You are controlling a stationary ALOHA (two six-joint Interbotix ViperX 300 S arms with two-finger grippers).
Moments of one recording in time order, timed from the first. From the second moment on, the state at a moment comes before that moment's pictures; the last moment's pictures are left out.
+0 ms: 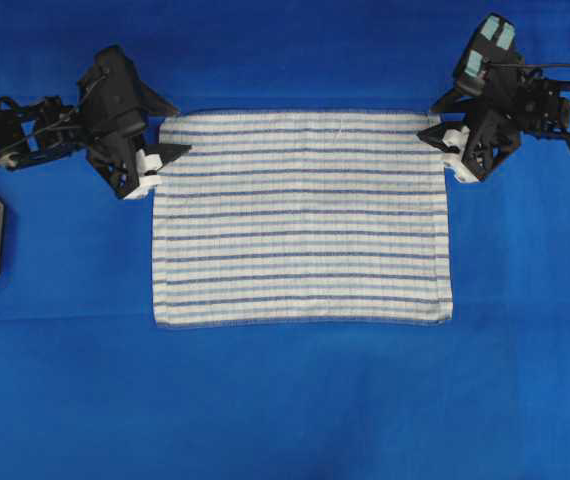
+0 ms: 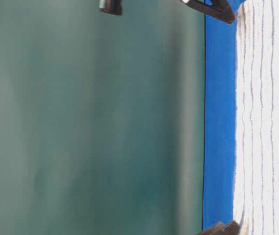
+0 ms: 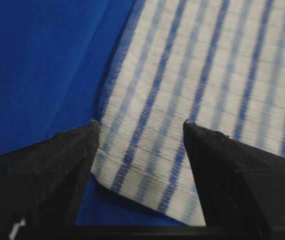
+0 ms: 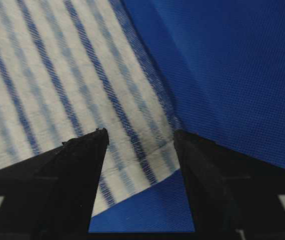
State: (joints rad) left arm 0.41 -0.03 1.12 -0.02 -0.53 0.13; right arm -0.51 -0.08 1.03 -0.35 -0.16 0.39
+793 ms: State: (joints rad) left arm 0.47 0.09 1.08 -0.02 -0.50 0.12; right arm -0.54 0.01 1.01 -0.35 -0.19 0.36
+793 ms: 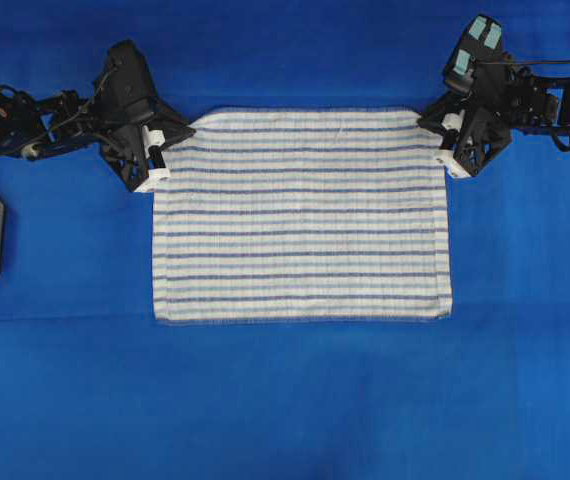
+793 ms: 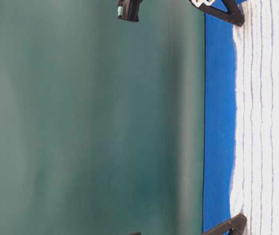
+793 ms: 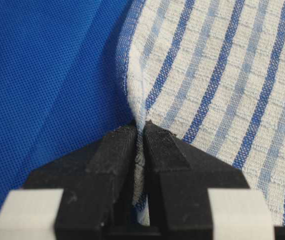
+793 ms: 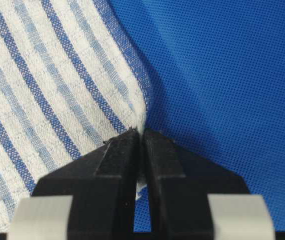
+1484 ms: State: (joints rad) left arm 0.57 -0.11 1.02 -0.02 -0.45 0.13; right arm -0.65 -0.13 0.95 -0.35 -0.12 0.36
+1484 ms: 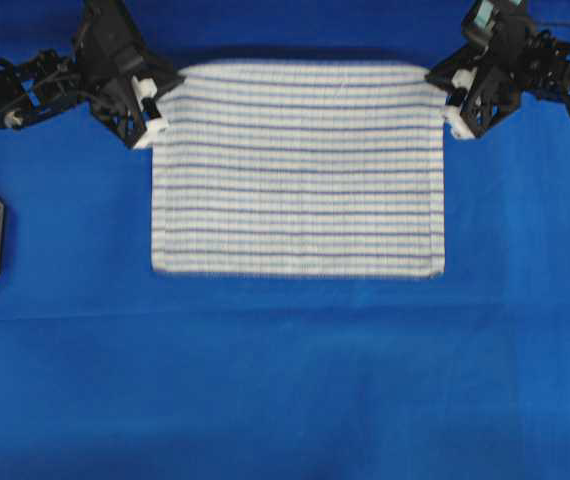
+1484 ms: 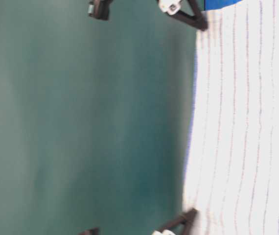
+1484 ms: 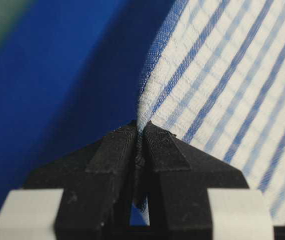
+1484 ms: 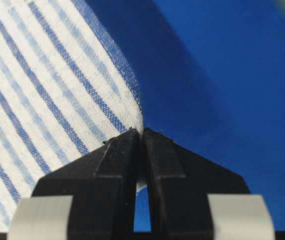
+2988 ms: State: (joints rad) left arm 0.56 -0.51 0.93 -0.02 -0.38 0.22; right arm -0.63 -0.52 0.70 -0.51 0.29 0.35
